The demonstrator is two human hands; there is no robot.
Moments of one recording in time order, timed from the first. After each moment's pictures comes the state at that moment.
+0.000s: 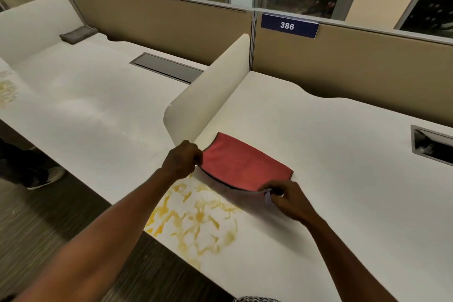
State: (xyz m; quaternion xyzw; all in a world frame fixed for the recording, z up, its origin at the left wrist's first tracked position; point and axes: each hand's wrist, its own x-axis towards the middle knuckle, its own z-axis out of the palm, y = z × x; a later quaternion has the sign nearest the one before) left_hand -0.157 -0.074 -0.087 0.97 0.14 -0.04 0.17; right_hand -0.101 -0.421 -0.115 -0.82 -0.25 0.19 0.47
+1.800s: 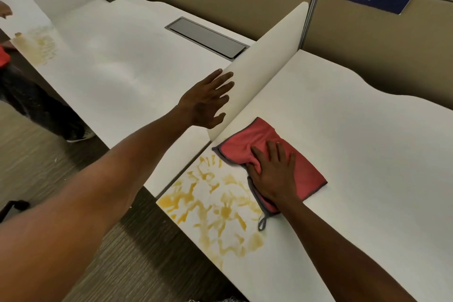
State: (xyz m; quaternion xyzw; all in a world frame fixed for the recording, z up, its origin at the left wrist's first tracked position) left_hand -0.086 0.015 -0.036 0.95 -0.13 0.05 -0.29; right_hand -0.081 -0.270 -0.179 -0.93 -0.34 0.05 0.11
